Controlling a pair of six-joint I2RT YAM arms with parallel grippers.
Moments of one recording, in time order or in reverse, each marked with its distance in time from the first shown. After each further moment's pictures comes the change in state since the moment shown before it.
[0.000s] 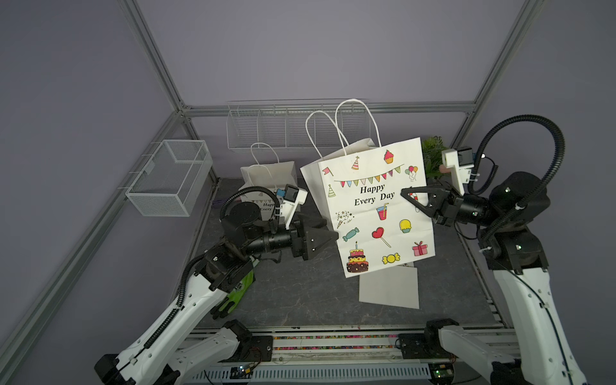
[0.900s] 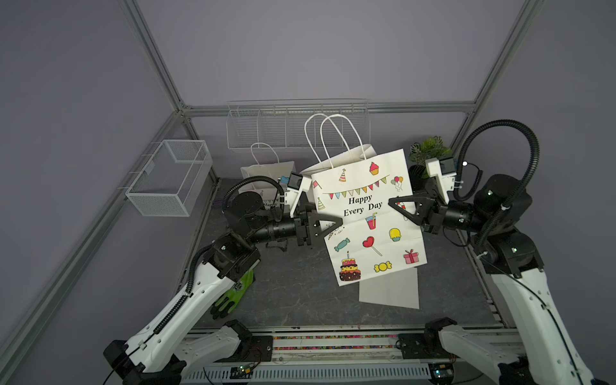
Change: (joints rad) left arm 0.000 0.064 0.069 0.100 0.050 -0.052; right arm 0.145 -0.007 -0.007 -0.156 0.124 -0.146
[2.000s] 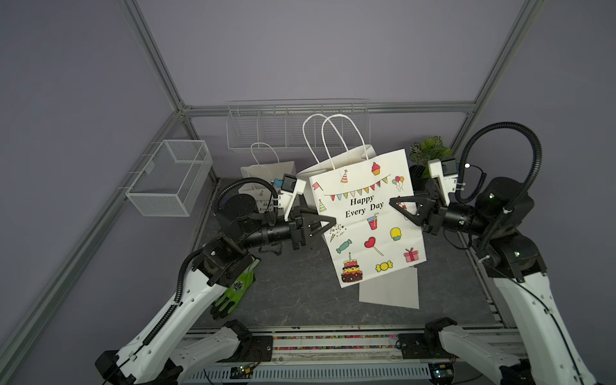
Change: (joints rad) left arm 0.000 -0.044 0.024 -0.105 -0.051 0.058; right arm 0.007 -0.022 -0.020 -0.002 0.057 0.002
